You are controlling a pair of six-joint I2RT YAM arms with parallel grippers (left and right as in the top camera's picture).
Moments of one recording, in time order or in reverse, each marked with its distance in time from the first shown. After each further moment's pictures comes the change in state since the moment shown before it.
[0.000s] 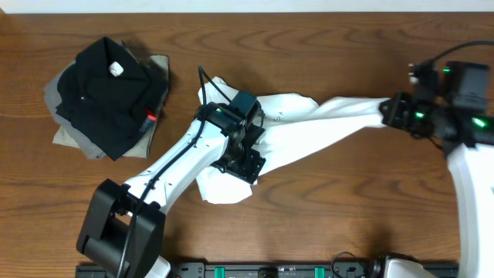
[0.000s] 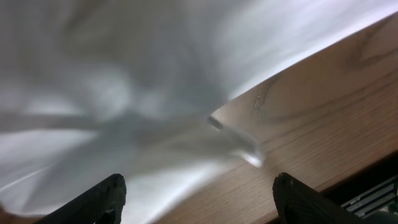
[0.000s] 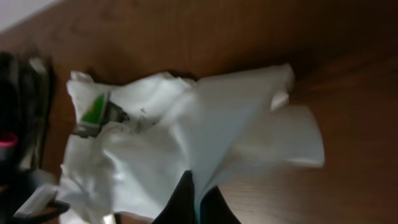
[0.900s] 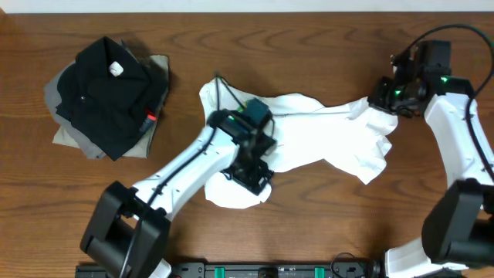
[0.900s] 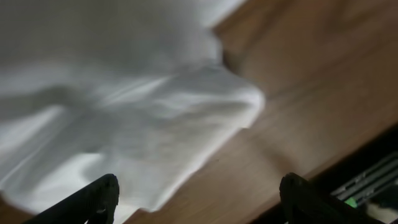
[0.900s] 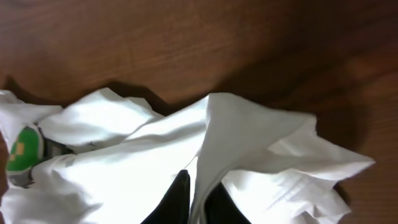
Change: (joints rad) left arm -0.091 0.000 -0.007 -0.016 0.002 0.066; right arm 0.039 0.407 0.076 0.145 0.090 0.033
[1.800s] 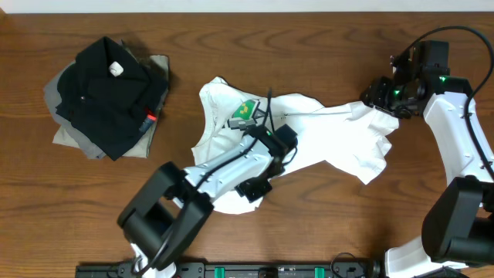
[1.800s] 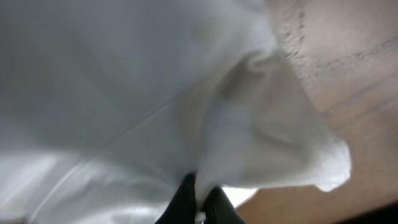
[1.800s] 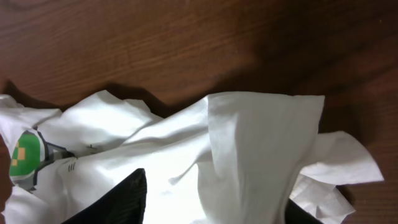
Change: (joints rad) left arm -0.138 0.170 0.022 -0.059 -0.293 0.137; right arm 0.000 0.008 0.000 0.004 -0.001 0.020
